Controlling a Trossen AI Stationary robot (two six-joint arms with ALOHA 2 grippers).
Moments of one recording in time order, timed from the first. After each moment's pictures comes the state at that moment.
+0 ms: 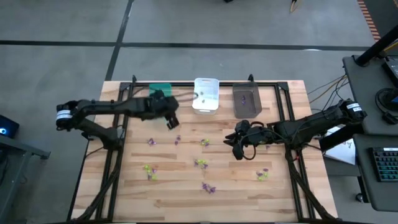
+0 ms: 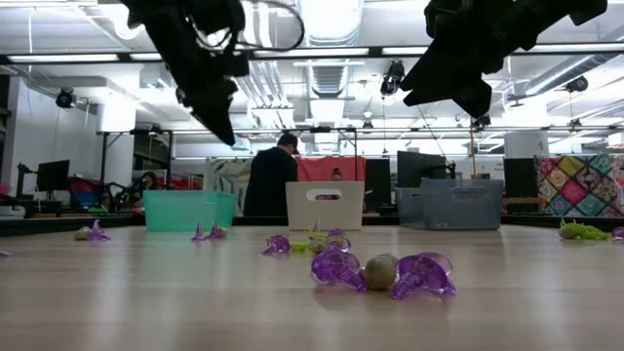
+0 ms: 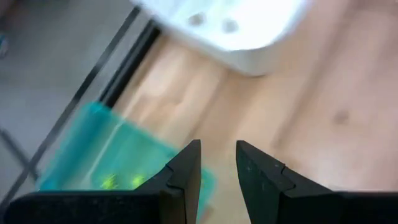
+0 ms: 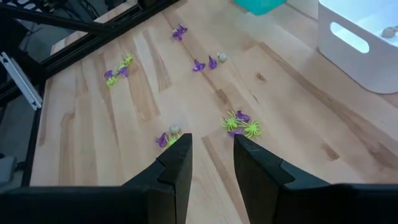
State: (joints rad) left arm 0.22 1.35 0.99 -0.62 -0.43 -0.12; right arm 0.20 1.20 0.69 -0.07 0.26 0.62
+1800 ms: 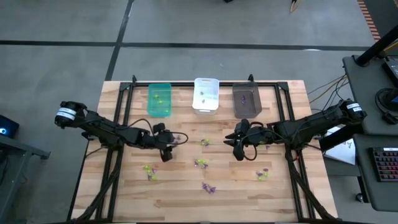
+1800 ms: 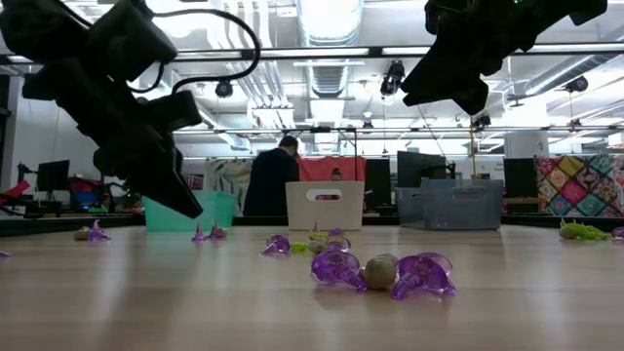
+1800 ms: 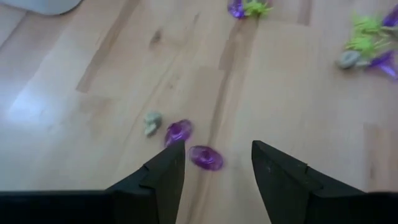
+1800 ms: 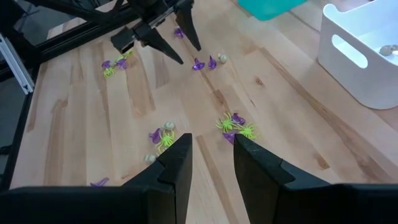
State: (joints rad) left arm -0.18 1.36 0.44 0.05 -0.36 -0.34; right arm 0.20 1.20 0.69 -0.07 0.26 0.52
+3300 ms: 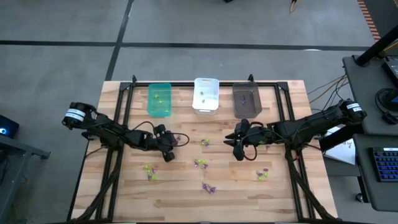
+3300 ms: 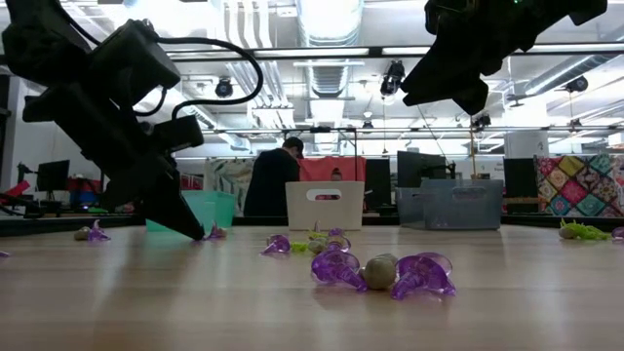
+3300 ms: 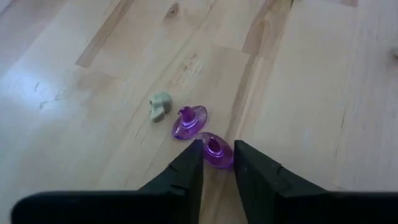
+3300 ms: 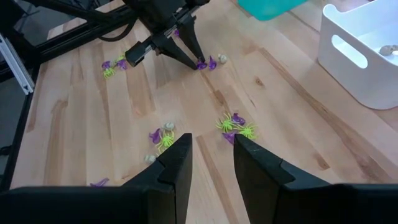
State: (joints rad) left arm -0.18 1.50 0.41 0.19 -0.41 -0.40; right arm 0.20 1.20 0.69 -0.07 0.26 0.52
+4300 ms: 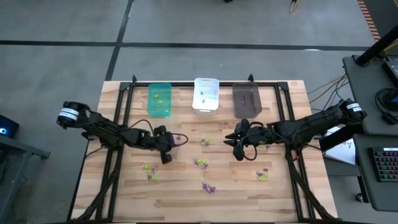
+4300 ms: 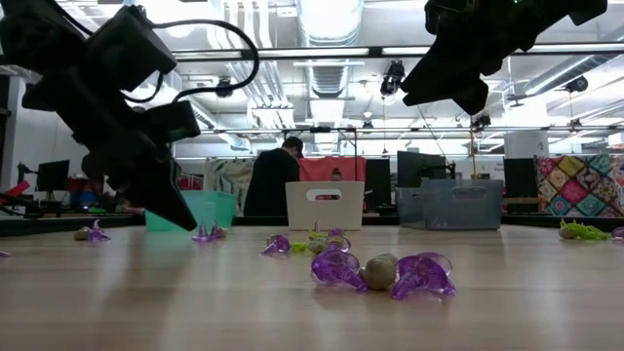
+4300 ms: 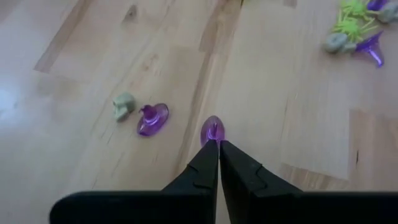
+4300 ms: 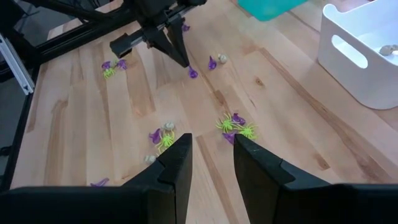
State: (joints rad) left arm -0.18 1.40 0.41 0.12 -0.27 -0.36; right arm 0.20 1.20 0.69 -0.07 0.26 0.52
